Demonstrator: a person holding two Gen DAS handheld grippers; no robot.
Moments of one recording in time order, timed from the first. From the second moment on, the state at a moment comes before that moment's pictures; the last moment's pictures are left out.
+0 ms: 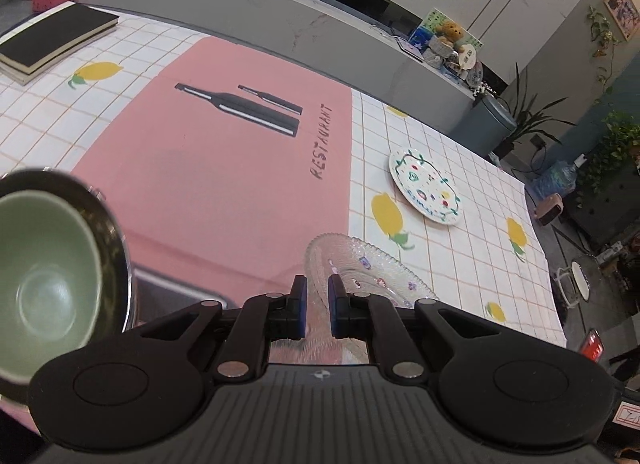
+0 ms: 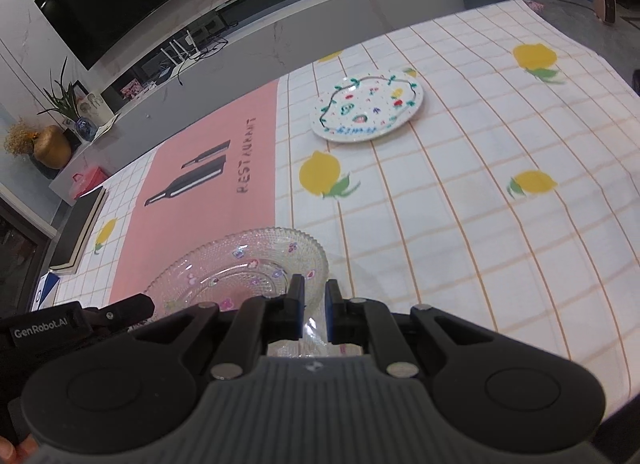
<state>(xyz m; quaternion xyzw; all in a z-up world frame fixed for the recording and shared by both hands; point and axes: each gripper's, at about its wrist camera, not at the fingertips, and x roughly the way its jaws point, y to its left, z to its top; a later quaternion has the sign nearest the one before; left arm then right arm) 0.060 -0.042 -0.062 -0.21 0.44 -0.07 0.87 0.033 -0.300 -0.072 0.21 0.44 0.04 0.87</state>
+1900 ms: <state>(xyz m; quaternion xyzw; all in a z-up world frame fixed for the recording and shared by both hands) 0.033 -0.066 -0.107 -0.06 0.50 -0.07 0.86 0.010 -0.284 -0.105 0.13 0.48 0.03 0.86</state>
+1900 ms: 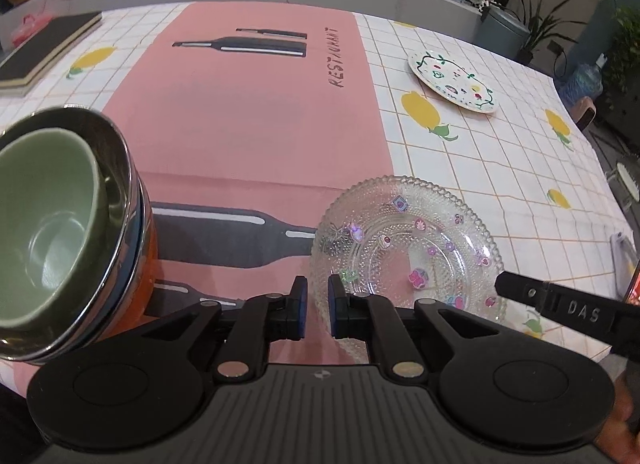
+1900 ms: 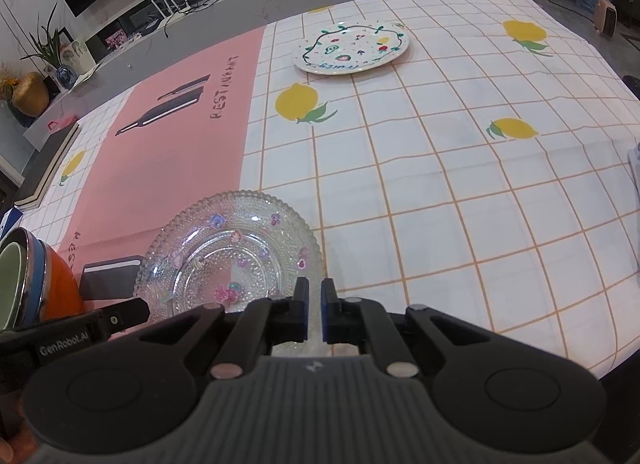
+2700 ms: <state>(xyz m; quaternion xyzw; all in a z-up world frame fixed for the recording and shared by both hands) 0.048 -0.082 -0.061 -0.05 0.43 -0.11 0.90 0.027 -0.310 -0.082 0.13 0.45 0.00 0.88</state>
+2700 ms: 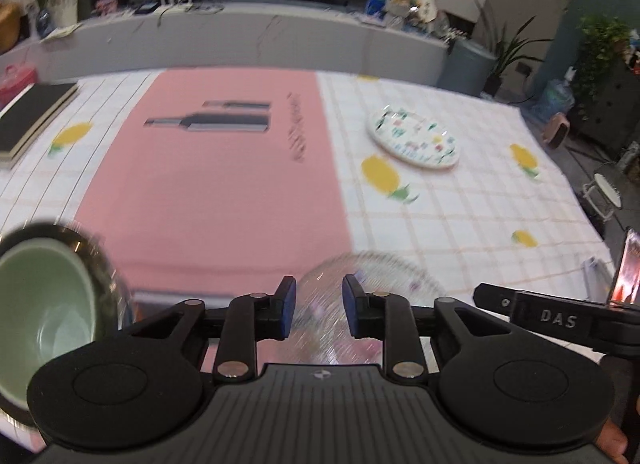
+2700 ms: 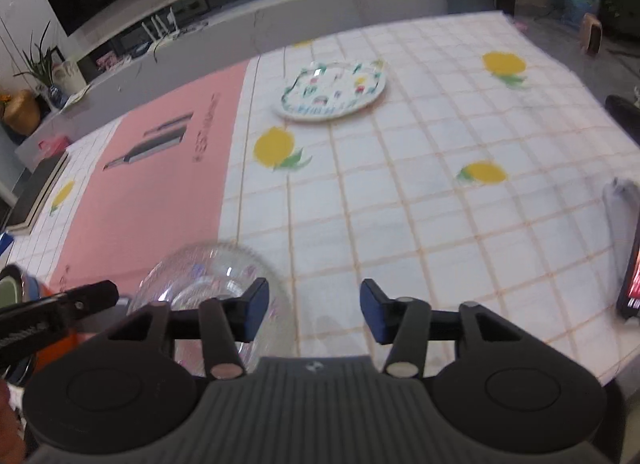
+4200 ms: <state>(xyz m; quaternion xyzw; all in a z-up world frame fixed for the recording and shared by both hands) 0.265 -0.156 -0.100 0.00 0.38 -0.16 0.91 0.206 -0.392 -0.126 0.24 0.39 -0.03 0.89</state>
